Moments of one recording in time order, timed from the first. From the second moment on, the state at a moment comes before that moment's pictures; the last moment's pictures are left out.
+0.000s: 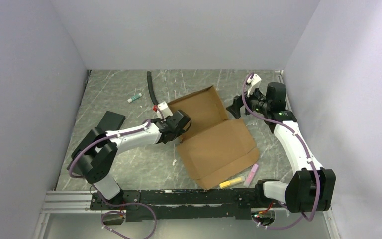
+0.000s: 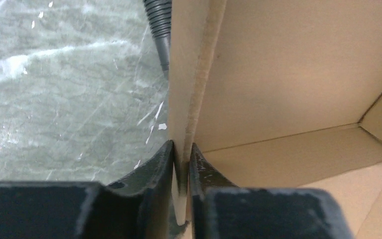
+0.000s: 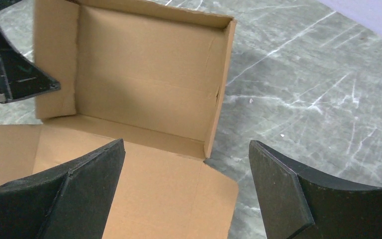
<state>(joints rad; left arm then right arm) -0.84 1.63 1.05 -0.41 -0.55 -1.22 0.04 1.21 0.96 -0.22 -0.63 -0.25</state>
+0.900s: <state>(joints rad) -0.70 1.57 1.07 -0.42 -0.47 -1.03 0.01 1.23 0.96 -0.25 -0.72 -0.24</state>
